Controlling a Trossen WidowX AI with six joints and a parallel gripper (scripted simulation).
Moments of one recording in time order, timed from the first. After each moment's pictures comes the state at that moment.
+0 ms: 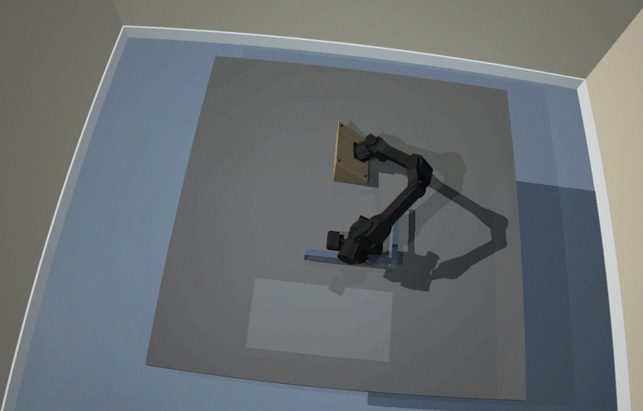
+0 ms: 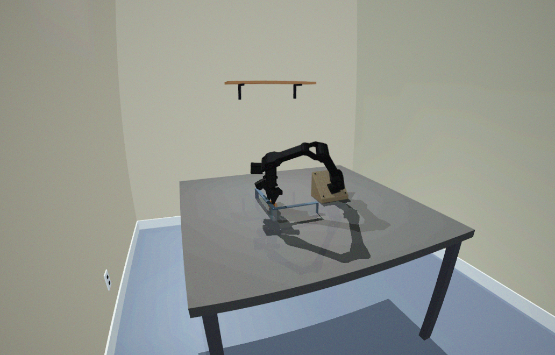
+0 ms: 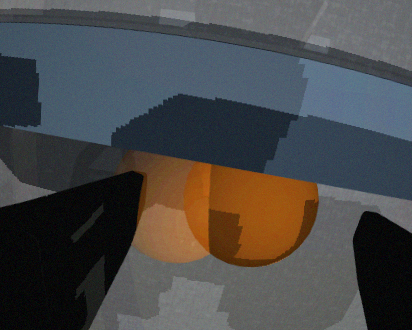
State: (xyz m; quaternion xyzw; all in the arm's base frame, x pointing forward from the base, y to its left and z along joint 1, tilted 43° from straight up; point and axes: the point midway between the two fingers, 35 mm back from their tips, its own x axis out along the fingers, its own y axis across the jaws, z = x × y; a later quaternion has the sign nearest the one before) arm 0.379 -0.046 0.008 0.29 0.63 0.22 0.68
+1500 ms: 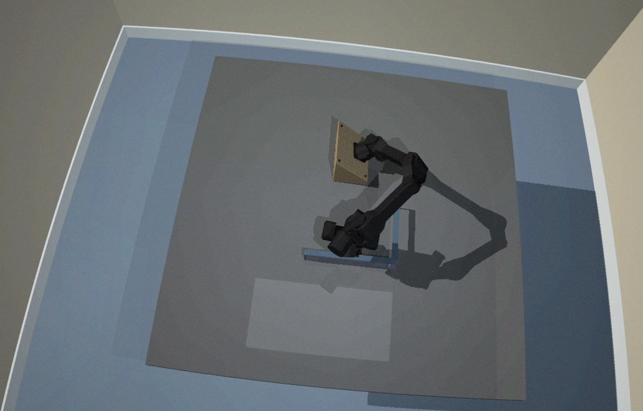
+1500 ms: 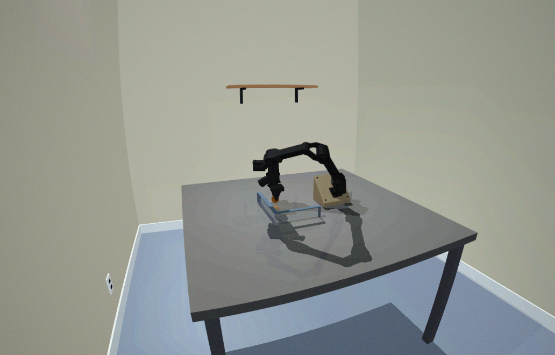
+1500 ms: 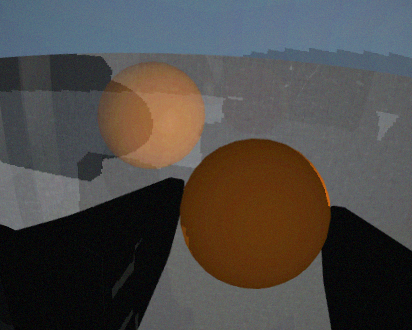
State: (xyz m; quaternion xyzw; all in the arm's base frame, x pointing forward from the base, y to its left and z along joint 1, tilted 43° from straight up) arm 0.359 -0.078 0.018 0.33 0.66 0.19 0.65
